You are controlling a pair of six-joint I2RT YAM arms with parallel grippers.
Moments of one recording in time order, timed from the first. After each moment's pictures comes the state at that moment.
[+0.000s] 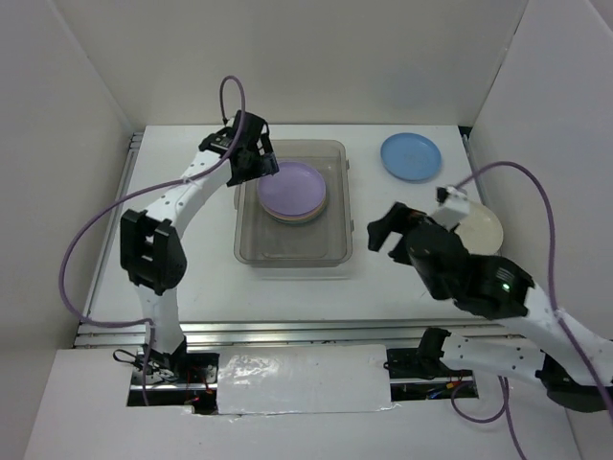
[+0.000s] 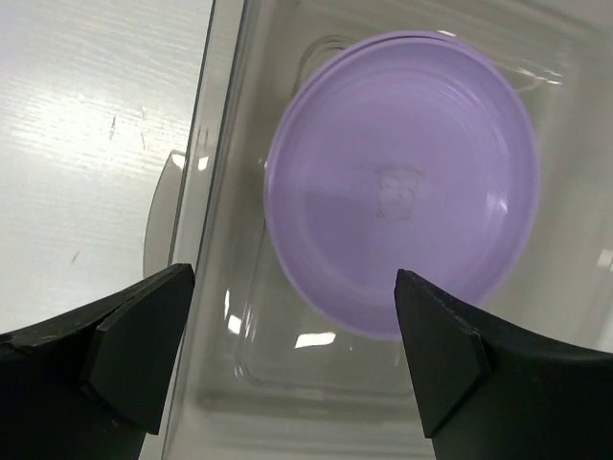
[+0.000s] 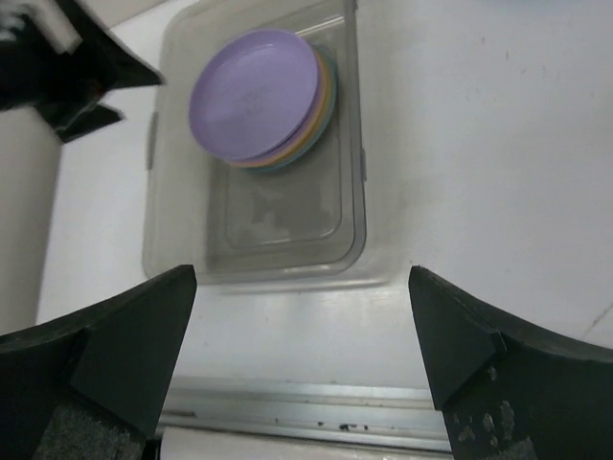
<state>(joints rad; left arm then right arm) -0.38 1.97 1.86 -0.81 -0.24 -0.64 1.07 0.78 1.20 -0.98 0.82 0.92</state>
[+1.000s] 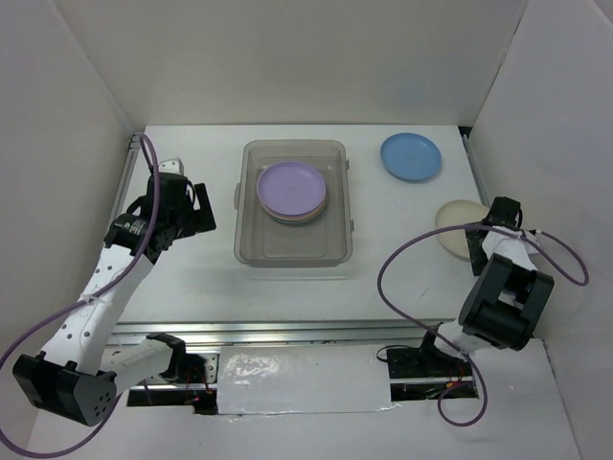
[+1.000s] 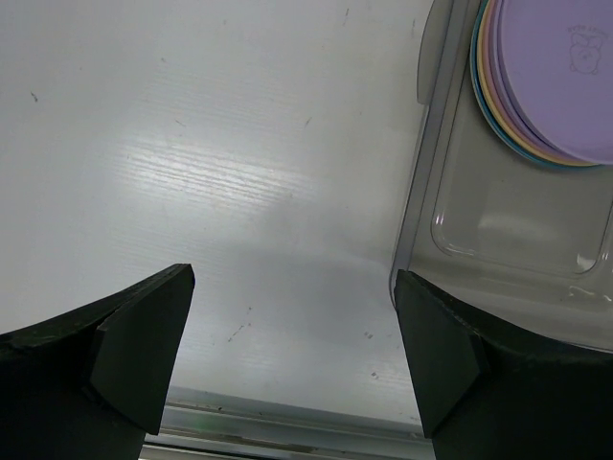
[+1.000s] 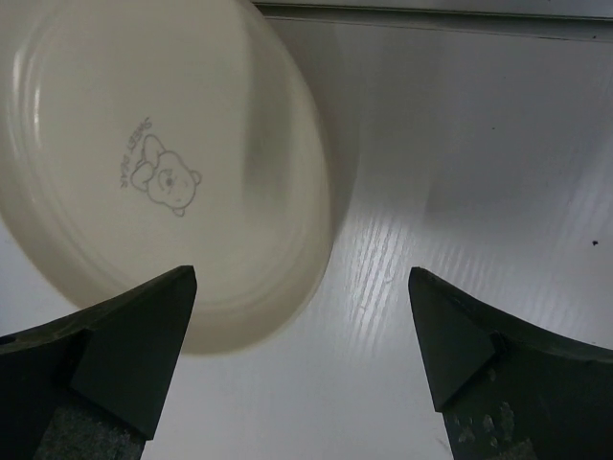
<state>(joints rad) -0.26 1.06 1.14 -0.84 -0.30 -0.42 -0.52 1.41 0.82 -0.46 0.24 1.00</state>
